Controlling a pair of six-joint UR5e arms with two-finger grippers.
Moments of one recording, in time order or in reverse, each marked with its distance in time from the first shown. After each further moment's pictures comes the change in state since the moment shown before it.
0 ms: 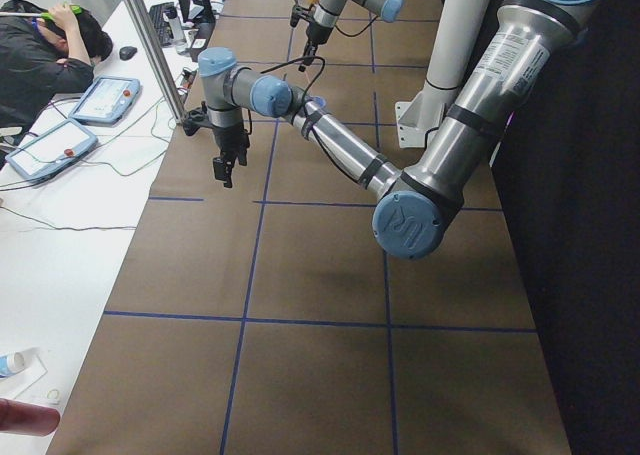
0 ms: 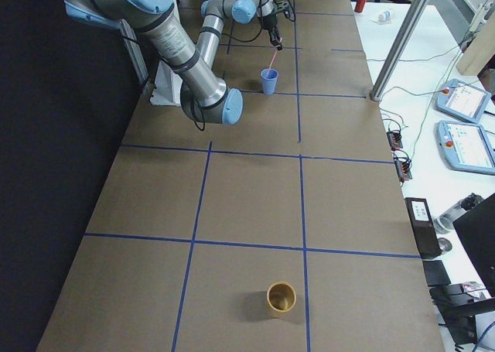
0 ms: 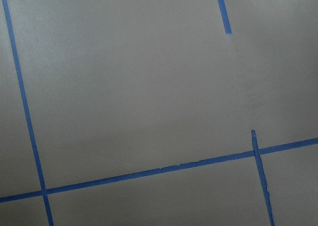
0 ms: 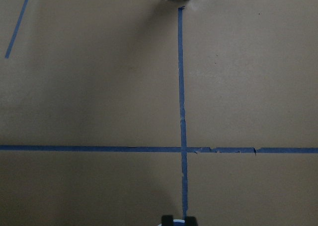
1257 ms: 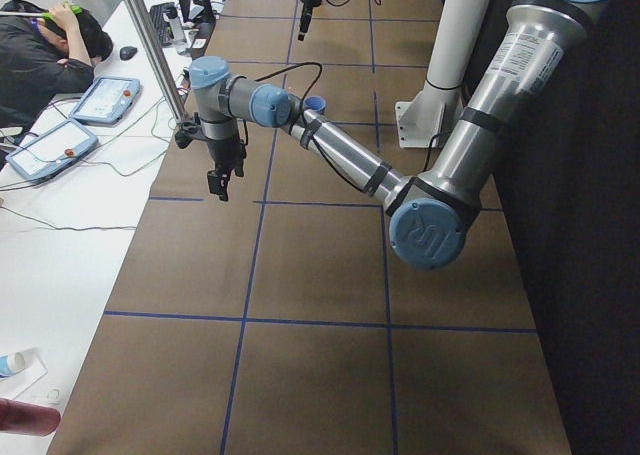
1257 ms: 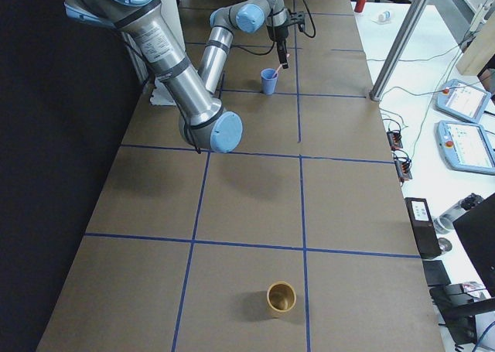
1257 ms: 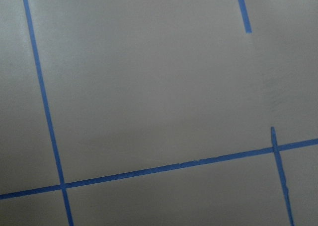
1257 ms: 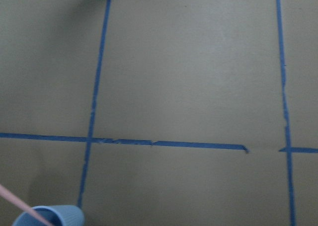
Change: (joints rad) left arm -0.133 0.095 0.001 0.005 -0.066 0.179; right arm 0.344 -0.297 0.282 -0.089 0.395 -0.298
